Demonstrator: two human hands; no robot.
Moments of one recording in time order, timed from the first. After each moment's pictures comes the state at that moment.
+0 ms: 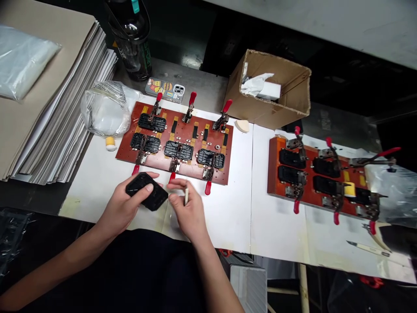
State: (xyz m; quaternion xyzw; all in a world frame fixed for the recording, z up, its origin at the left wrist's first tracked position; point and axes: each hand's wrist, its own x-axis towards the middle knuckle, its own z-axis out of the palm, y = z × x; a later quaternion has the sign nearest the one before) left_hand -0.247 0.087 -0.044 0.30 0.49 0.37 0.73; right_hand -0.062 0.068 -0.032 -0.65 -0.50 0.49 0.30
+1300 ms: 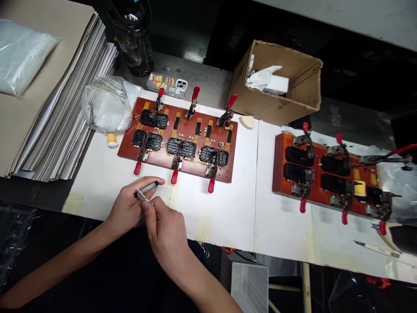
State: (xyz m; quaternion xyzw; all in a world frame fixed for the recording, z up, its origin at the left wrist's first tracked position) left_hand -0.250 0.079 -0.063 0.53 0.49 0.36 0.60; right_hand -0.118 0.039 -0.008 -0.67 -0.57 0.47 0.10
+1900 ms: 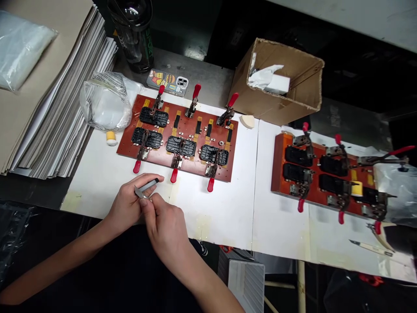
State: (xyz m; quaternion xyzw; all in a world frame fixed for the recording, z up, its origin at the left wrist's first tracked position) left_hand -0.249 0.079 -0.067 0.54 0.50 0.36 0.58; right_hand -0.115 0.049 -0.004 -0.65 -0.58 0.48 0.08
